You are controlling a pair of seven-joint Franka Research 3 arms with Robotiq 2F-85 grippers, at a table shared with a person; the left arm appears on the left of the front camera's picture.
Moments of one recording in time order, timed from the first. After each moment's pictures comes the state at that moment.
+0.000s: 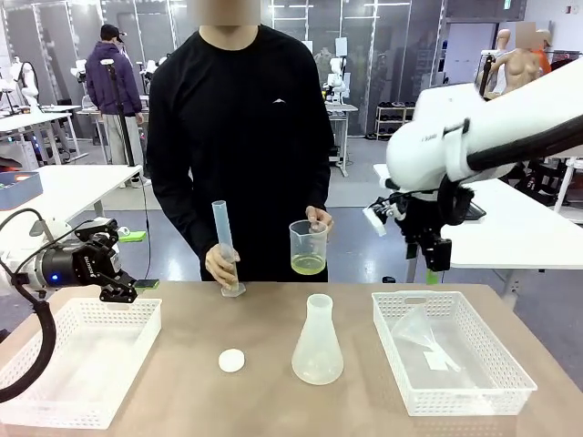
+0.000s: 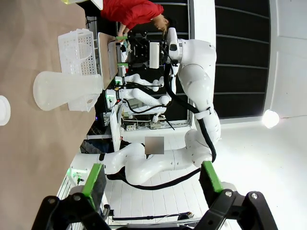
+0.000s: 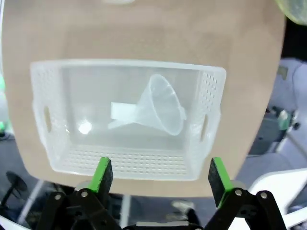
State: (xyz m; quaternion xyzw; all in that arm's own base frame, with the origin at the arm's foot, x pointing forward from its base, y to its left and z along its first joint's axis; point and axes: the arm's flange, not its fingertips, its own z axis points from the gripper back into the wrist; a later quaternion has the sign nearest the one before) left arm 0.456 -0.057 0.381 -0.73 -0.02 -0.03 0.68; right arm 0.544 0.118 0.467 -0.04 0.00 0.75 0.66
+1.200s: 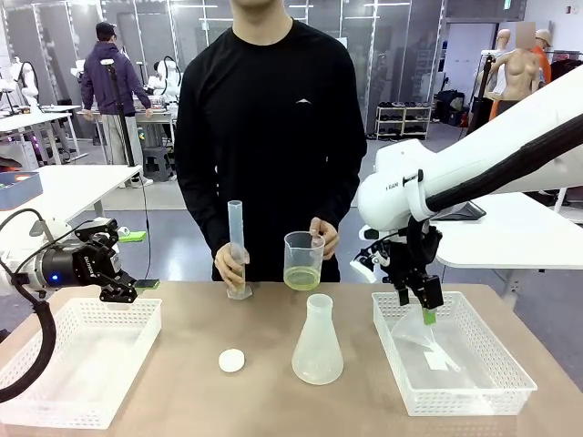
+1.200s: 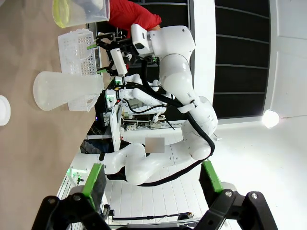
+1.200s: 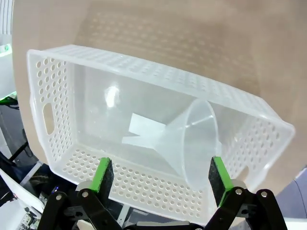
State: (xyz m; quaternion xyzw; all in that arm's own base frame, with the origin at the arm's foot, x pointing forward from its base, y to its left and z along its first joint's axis) left arm 0.456 -0.057 0.381 -0.73 -0.02 -0.03 0.68; right arm 0.556 0.139 0.372 0.01 0.13 0.78 0.61
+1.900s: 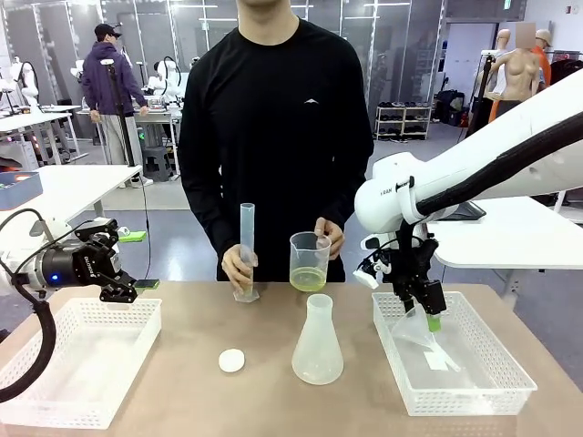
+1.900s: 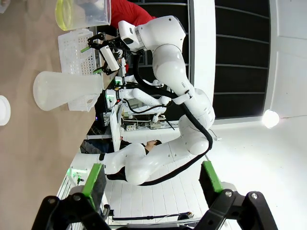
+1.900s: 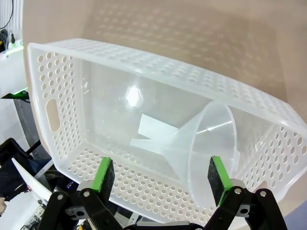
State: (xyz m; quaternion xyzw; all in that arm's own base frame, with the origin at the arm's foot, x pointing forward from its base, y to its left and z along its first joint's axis) left arm 0.456 -0.057 0.381 -0.73 -0.02 -0.03 0.68; right arm 0.571 0.131 0.349 0.05 0.18 0.77 0.61
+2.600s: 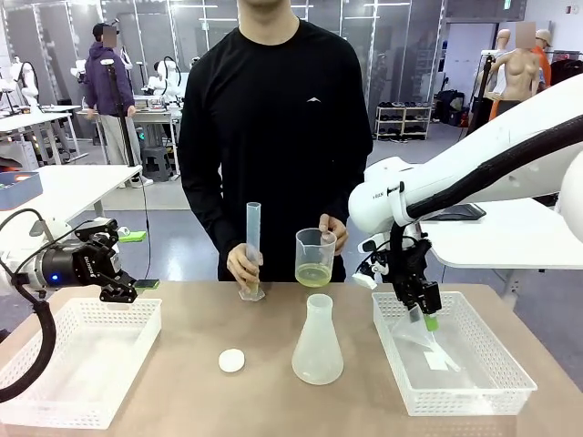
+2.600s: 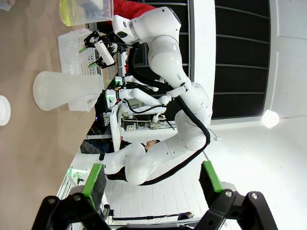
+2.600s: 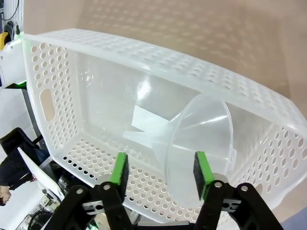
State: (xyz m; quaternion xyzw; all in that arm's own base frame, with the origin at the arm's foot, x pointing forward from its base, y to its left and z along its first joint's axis) left arm 0.456 -0.057 0.381 -0.73 -0.02 -0.03 0.68; right arm 0.593 0.131 0.336 0.05 0.22 0.77 0.60
